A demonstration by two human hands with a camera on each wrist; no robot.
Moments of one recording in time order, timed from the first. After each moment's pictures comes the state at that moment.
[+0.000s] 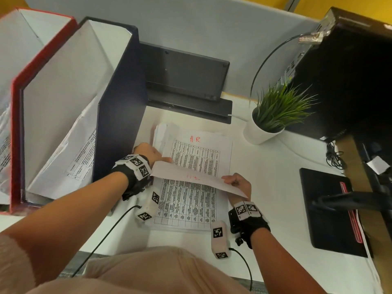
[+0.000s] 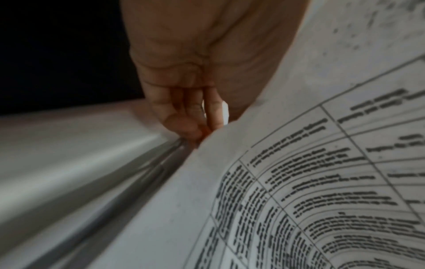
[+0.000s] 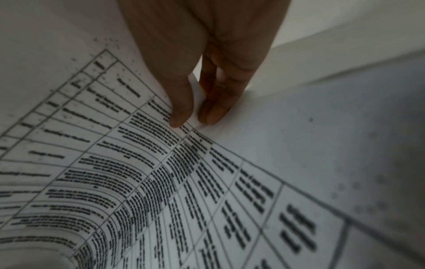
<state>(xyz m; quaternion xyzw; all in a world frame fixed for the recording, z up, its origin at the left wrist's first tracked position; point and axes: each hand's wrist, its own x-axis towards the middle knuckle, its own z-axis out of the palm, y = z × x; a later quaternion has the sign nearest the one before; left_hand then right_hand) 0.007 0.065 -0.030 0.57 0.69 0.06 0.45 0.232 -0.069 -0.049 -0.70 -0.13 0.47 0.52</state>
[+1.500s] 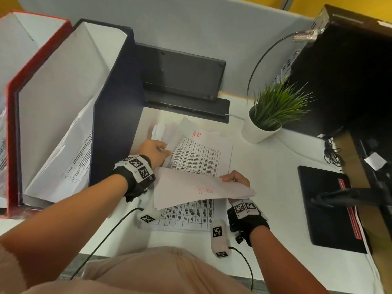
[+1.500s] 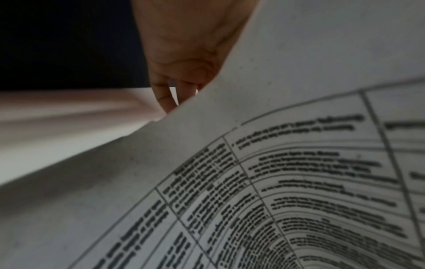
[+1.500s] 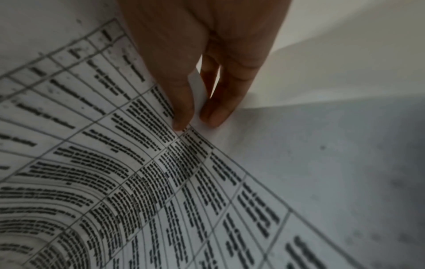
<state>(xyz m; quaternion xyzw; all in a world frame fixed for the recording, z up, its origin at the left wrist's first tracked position) 0.026 0.055 -0.019 0.60 0.65 0.16 0.43 0.237 -0.067 -0.050 -0.66 -0.07 0.50 0.55</state>
